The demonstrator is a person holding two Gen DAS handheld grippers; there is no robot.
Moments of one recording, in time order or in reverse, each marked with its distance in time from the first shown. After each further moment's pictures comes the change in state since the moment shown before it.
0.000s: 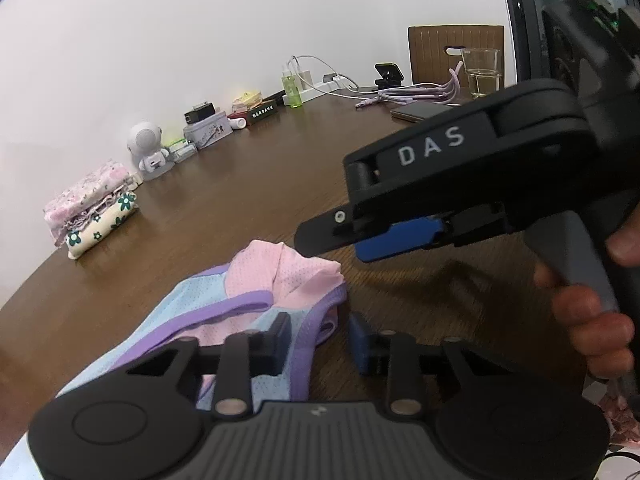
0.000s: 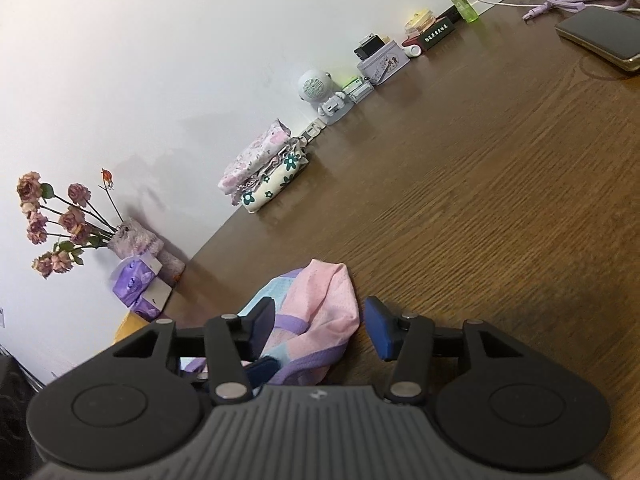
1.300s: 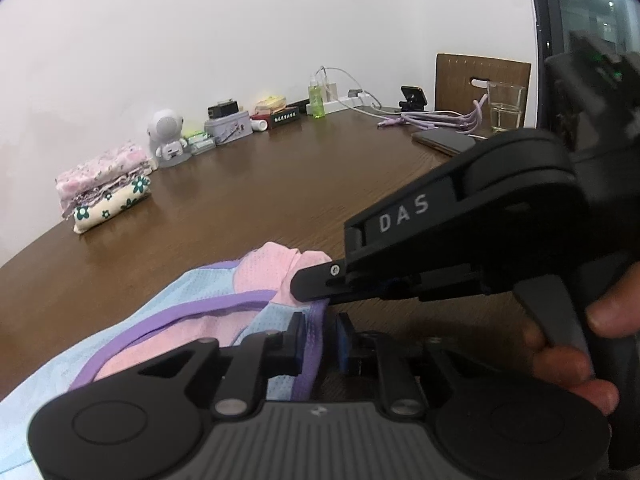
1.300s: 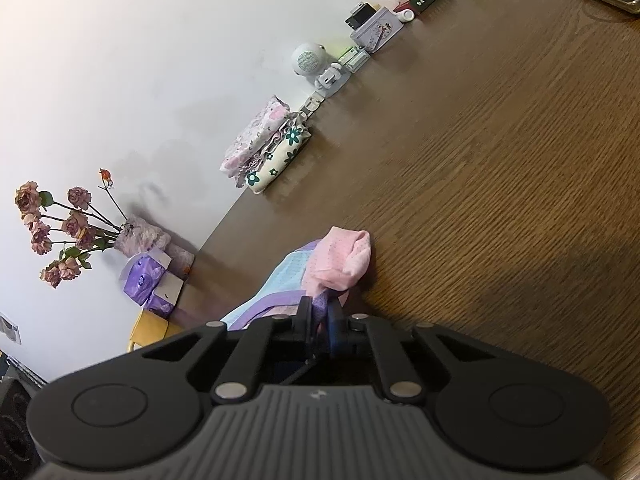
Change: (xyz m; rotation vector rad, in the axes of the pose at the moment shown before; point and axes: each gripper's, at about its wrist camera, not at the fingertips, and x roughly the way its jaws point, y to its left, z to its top) left arm -0.003 0.014 0.000 -0.140 -0.037 -0.005; right arm 0.021 0.012 -0.008 0.085 0.061 0.015
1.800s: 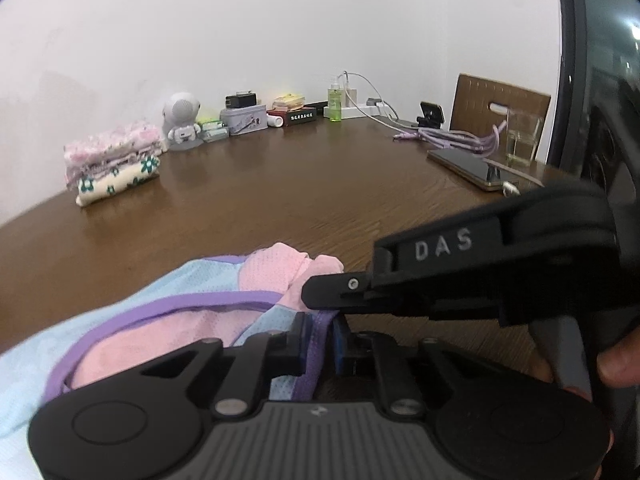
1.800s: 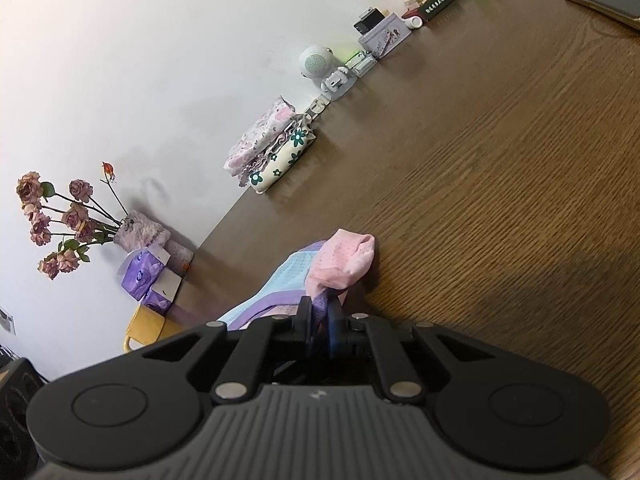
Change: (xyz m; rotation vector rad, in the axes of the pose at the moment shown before) left arm 0.001 0.014 0.000 -0.140 -0.011 -0.030; right arm -0.003 0.006 -0.001 -0.043 -0.012 -0.011
